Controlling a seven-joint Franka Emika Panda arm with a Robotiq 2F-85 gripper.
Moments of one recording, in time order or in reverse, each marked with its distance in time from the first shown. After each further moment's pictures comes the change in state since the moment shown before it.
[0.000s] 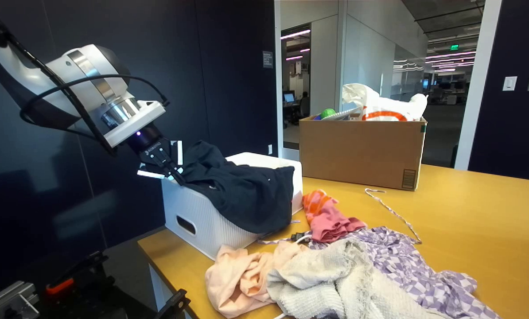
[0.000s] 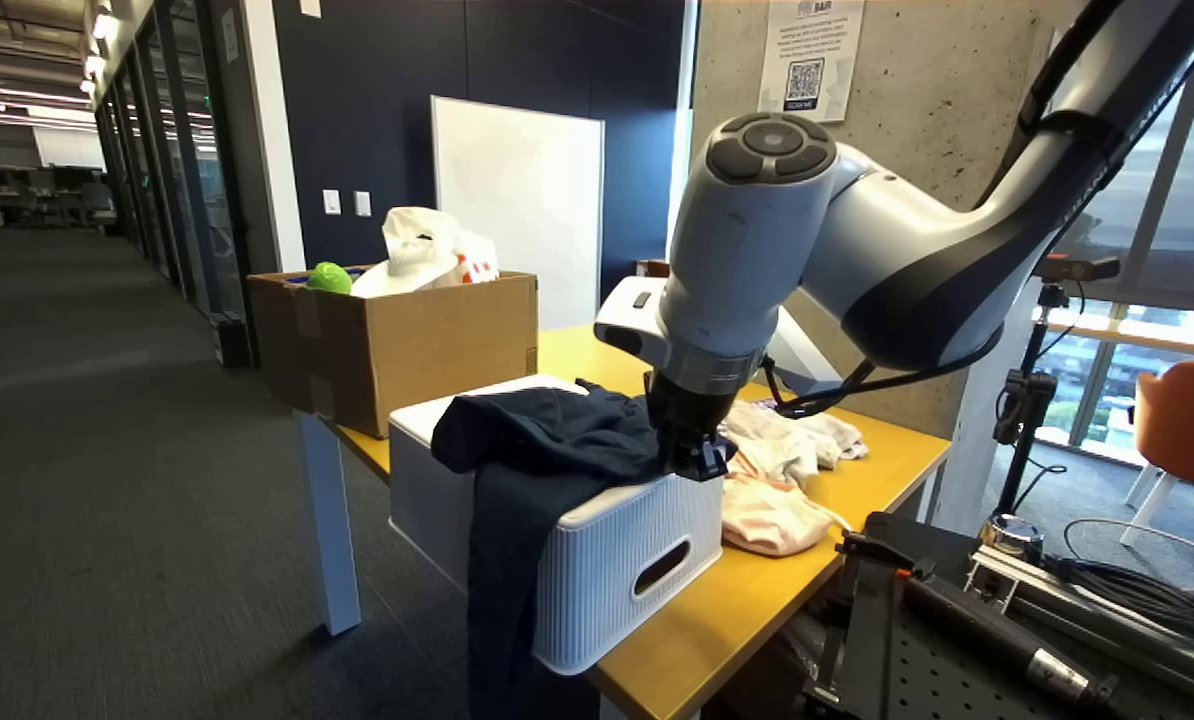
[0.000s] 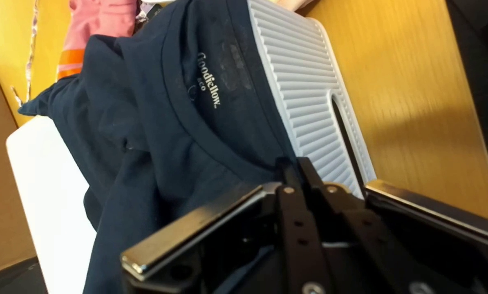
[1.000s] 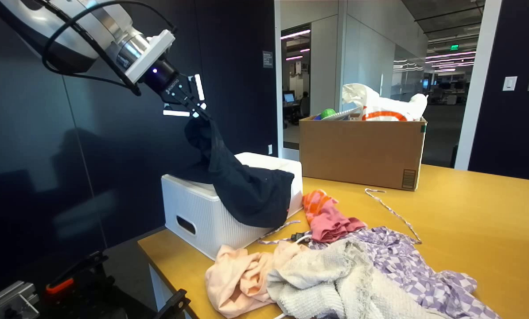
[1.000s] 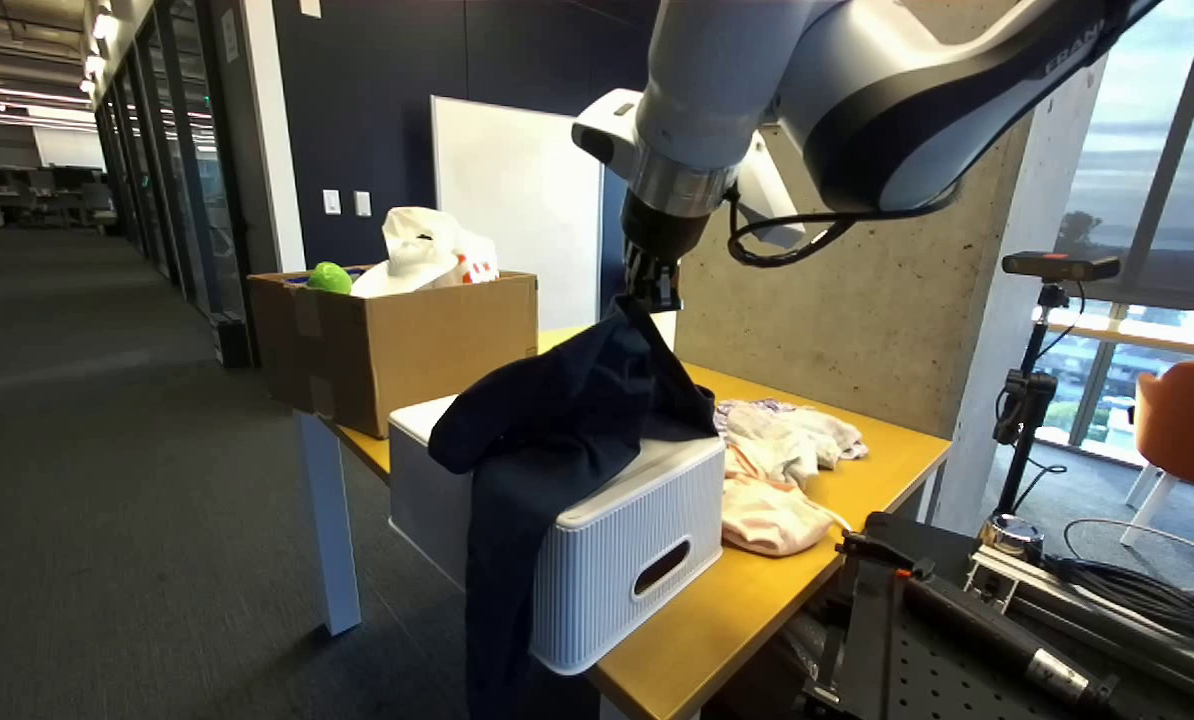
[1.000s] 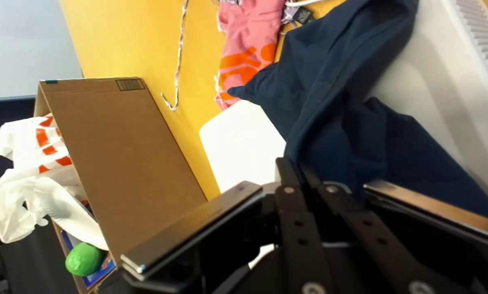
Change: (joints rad) arm -0.031 -0.154 -0.011 0.147 0.000 -0.126 -0.038
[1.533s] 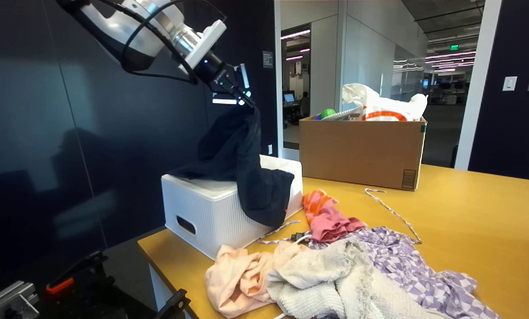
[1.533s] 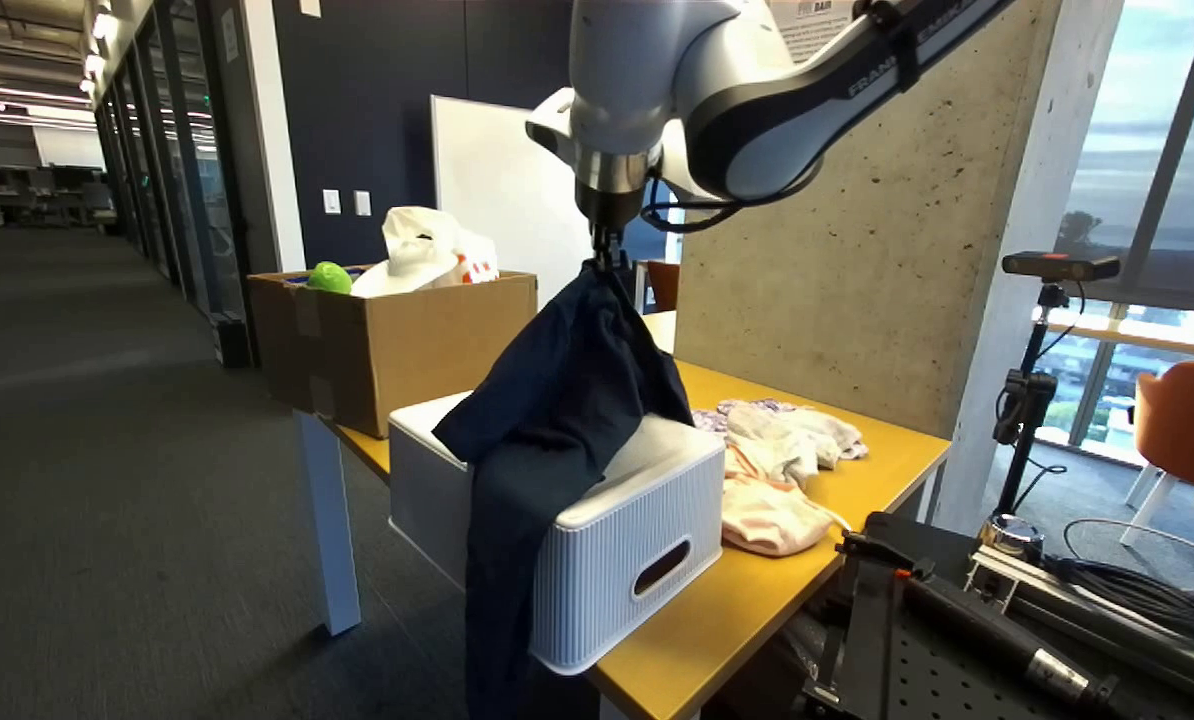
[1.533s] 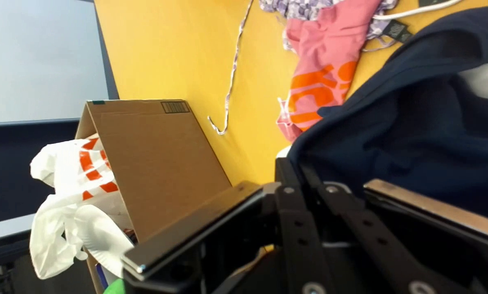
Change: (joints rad) arm -0.052 0.233 -0.066 0.337 0.000 -0.067 -0.155
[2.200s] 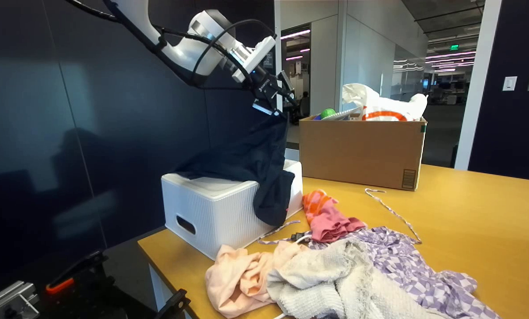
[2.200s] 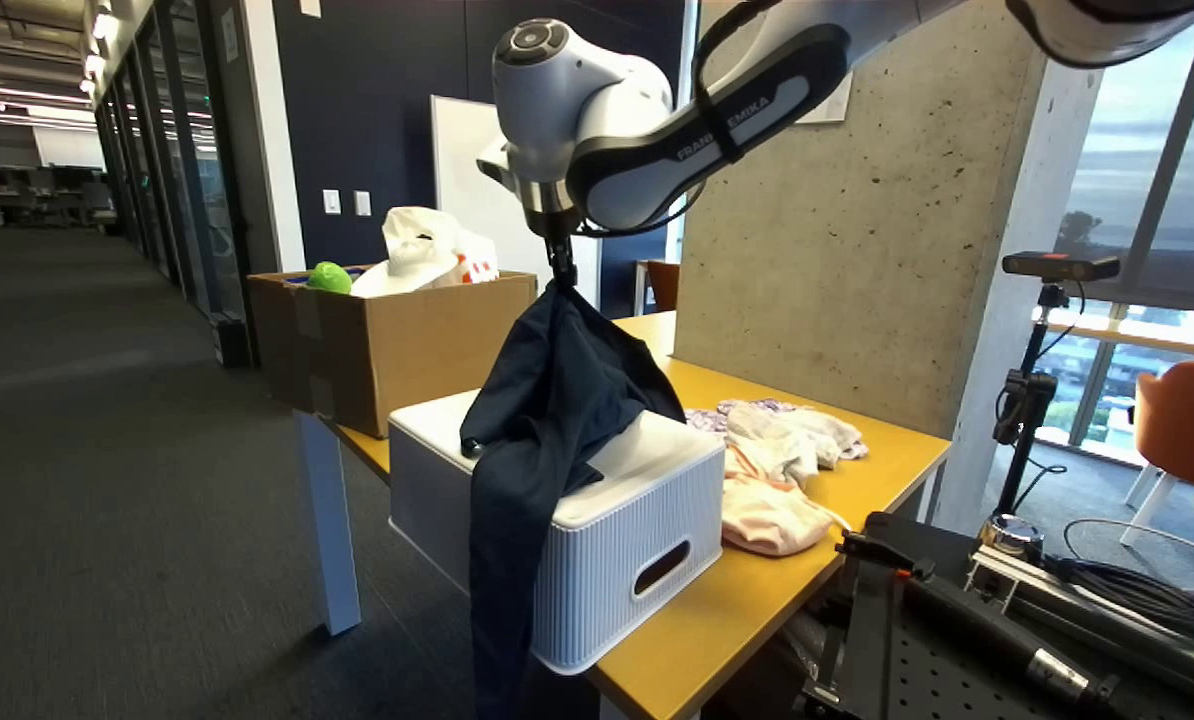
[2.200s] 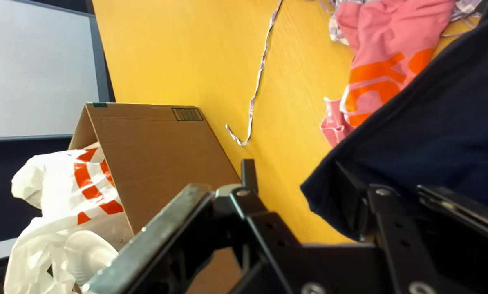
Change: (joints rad) arm -0.040 0.403 -0.034 0.541 0.130 -0.096 -0.234
